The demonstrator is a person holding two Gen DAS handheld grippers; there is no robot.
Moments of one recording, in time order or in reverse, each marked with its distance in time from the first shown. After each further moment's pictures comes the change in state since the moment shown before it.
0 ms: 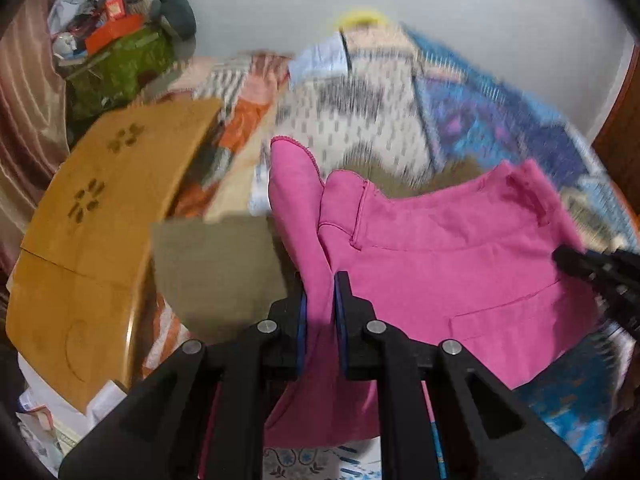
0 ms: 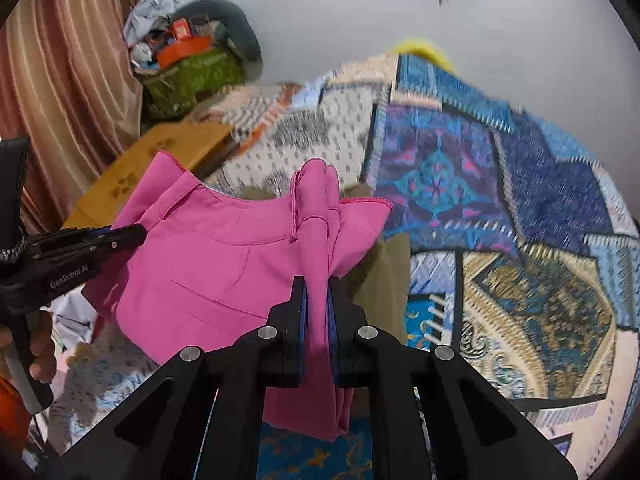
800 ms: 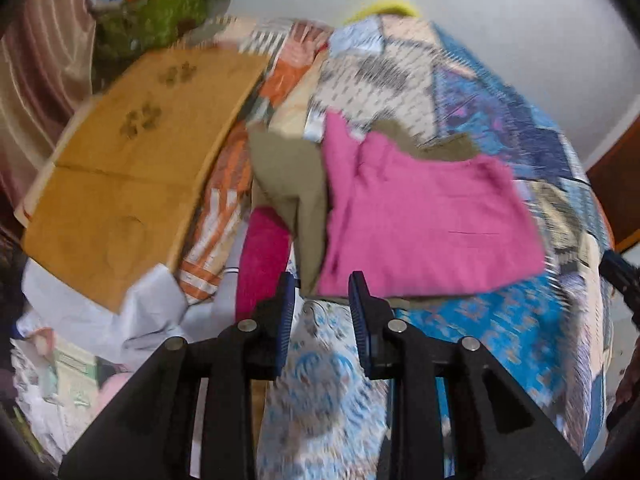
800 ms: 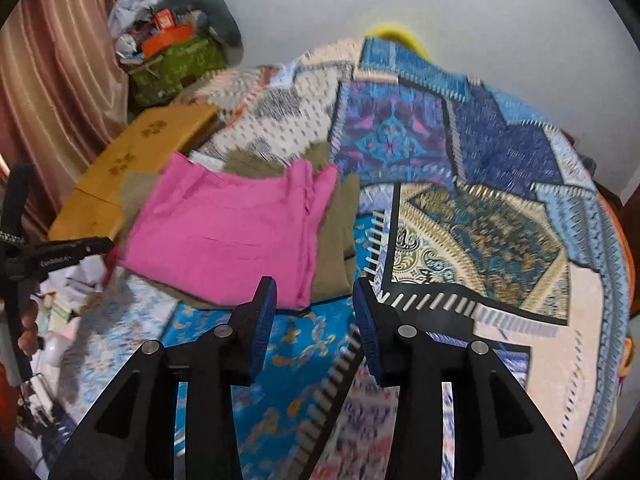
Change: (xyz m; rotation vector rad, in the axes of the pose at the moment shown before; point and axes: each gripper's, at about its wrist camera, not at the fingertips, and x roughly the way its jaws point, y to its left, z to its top) left arm -0.114 0.034 -0.053 -0.131 0.052 -0.027; right arm -0.087 -0.008 -0.038 0.031 0.035 -0.058
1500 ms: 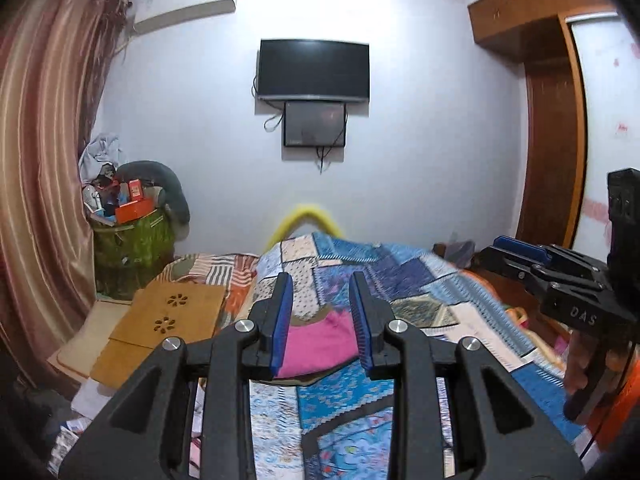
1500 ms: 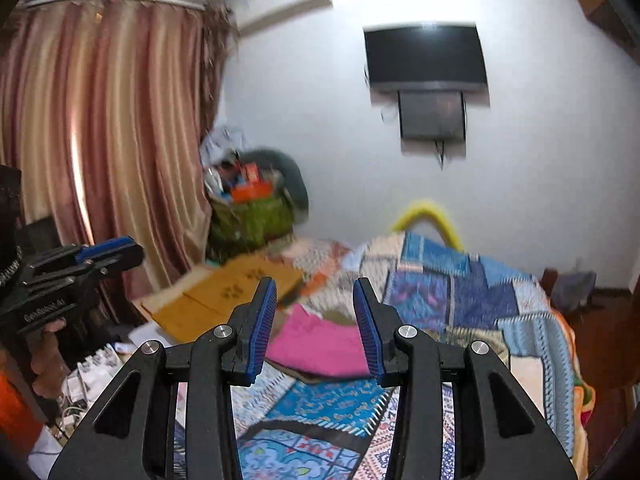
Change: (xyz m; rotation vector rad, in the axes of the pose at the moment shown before) left arm -0.350 -0.100 -0.147 0.253 -0.743 -0.141; right arm -0.287 0.078 -0.069 -0.117 -0.629 0.126
